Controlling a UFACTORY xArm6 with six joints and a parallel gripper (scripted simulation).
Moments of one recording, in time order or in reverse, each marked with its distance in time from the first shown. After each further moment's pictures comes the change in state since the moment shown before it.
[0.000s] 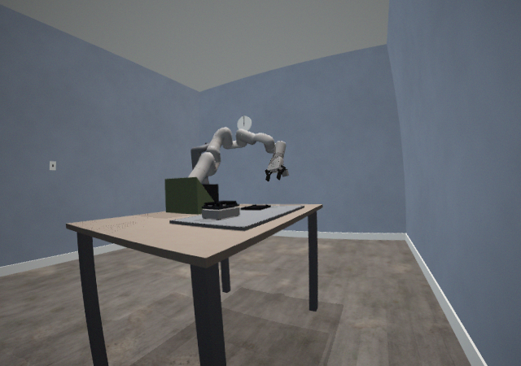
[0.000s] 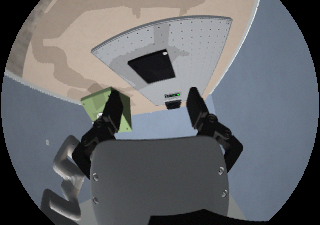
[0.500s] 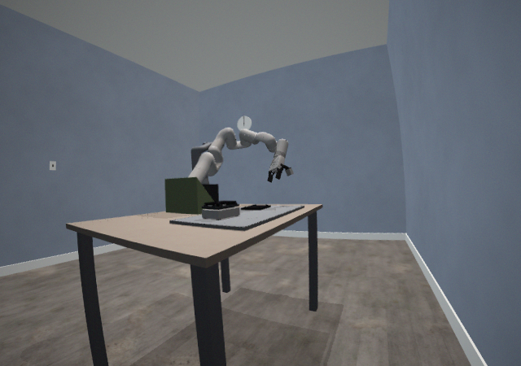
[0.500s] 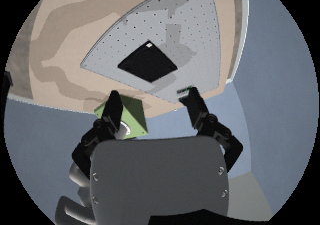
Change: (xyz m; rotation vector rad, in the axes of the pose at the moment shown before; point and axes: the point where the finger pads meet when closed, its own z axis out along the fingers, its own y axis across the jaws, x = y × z) arm -0.035 0.041 0.025 0.045 0.006 0.300
